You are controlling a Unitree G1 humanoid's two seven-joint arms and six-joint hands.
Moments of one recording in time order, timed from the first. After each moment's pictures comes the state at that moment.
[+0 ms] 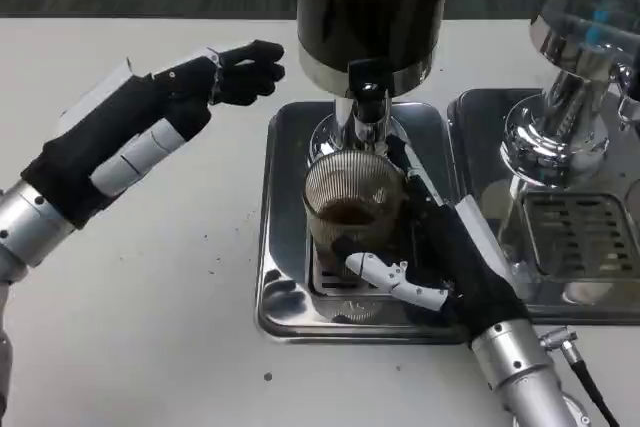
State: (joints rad) left arm -0.47 0.47 0.13 0.79 -0.24 -0.80 -0.86; right arm -0.19 -0.09 0.18 0.64 -0.33 -0.58 -0.12
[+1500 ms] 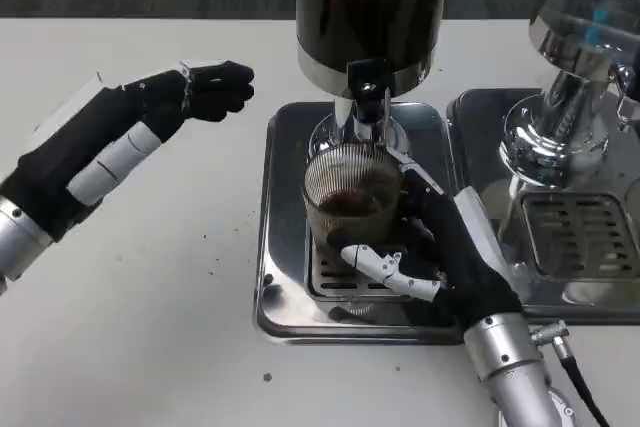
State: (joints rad) left arm -0.44 0.50 0.15 0.81 -0.23 -0.79 -0.81; right arm -0.21 -0.09 0.23 0.65 -0.37 -0.54 -0.22
